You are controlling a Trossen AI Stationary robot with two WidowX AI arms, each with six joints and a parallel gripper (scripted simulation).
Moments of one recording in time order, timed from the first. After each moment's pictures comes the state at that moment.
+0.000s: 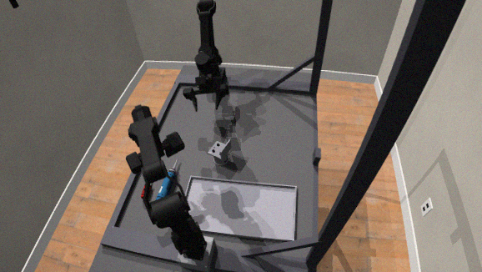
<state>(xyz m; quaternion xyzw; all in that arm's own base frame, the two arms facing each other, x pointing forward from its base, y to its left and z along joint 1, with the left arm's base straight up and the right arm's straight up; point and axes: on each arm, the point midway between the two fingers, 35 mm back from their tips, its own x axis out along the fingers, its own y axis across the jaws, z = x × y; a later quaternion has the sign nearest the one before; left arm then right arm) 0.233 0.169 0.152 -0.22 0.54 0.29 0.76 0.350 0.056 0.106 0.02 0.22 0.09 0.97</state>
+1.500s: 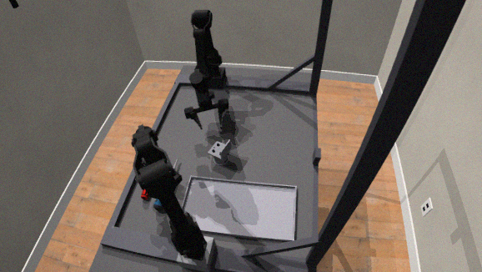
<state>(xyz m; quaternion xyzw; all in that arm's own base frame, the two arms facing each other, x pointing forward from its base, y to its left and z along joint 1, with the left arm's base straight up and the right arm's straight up) 0.222 0.187 0.039 -0.68 0.13 0.70 0.17 0.393 0.073 0.053 -0.04 0.20 0.21 0.96</state>
